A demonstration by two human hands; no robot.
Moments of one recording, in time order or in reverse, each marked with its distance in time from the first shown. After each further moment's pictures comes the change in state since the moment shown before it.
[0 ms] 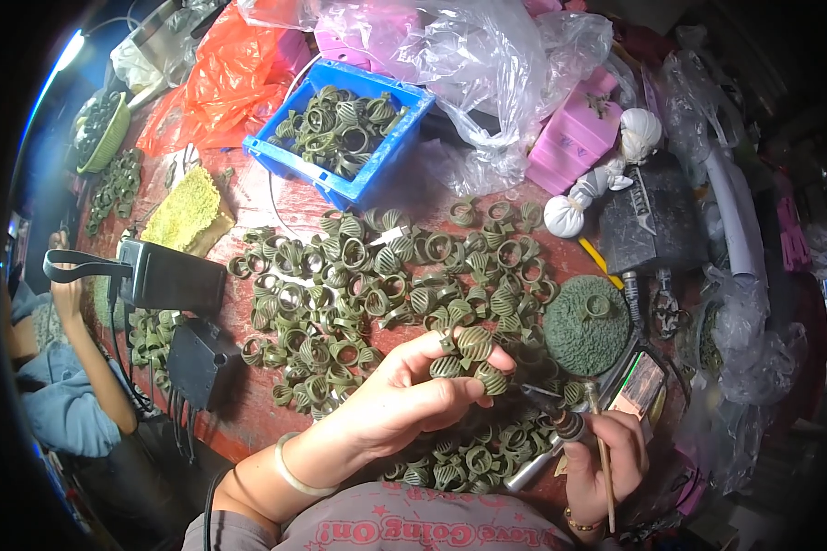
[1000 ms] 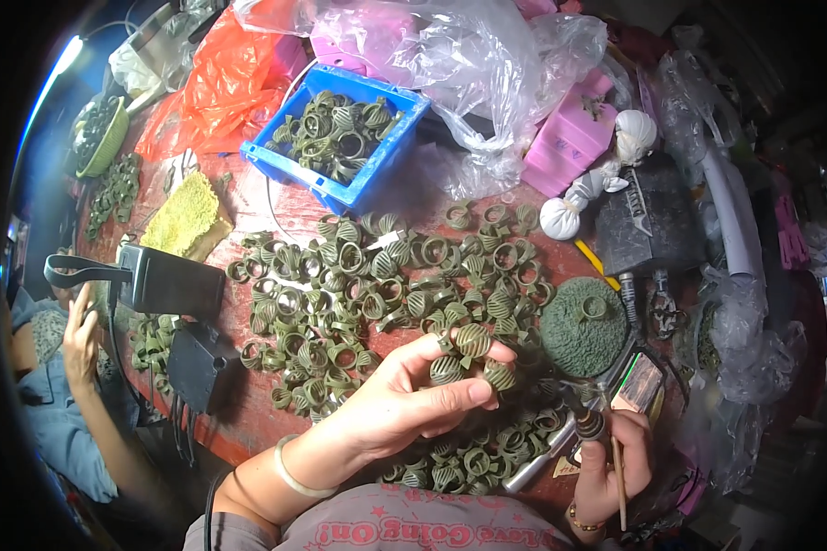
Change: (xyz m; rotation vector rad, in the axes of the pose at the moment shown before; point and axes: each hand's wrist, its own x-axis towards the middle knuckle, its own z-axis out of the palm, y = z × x) left_hand -0.001 0.007 0.011 -0.017 0.088 -0.077; right_hand -0.006 0.006 0.000 0.040 0.104 0.076
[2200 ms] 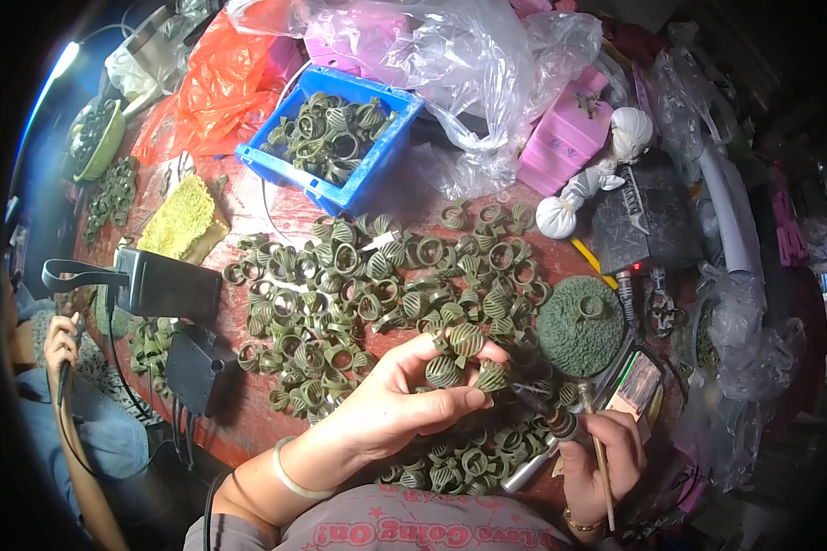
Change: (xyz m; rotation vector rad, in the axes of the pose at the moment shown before) left_hand 0.001 0.001 -0.004 -0.045 -0.057 0.020; right_hand 0.008 -0.006 -0.001 -0.020 -0.123 -0.069
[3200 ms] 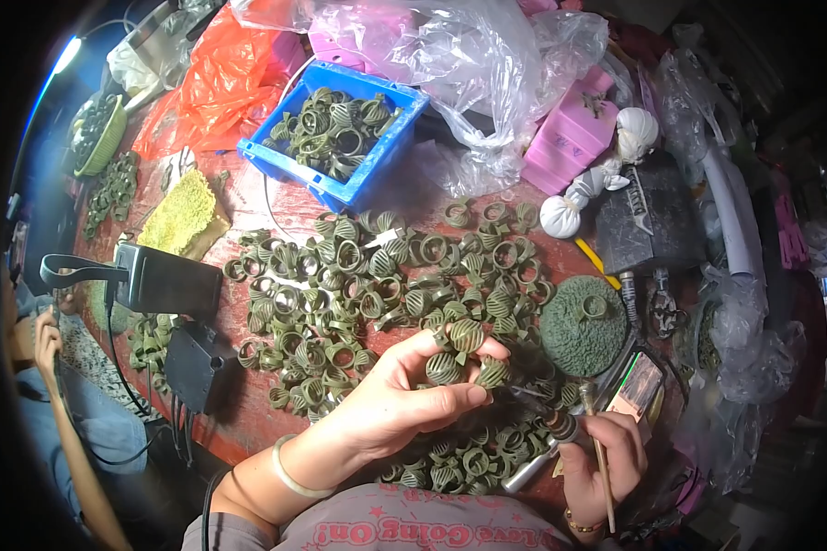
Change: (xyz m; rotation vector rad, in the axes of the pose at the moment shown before) left_hand 0.001 -0.001 0.000 0.021 0.043 0.008; right_hand -0.001 0.000 0.001 -0.030 -0.001 0.008
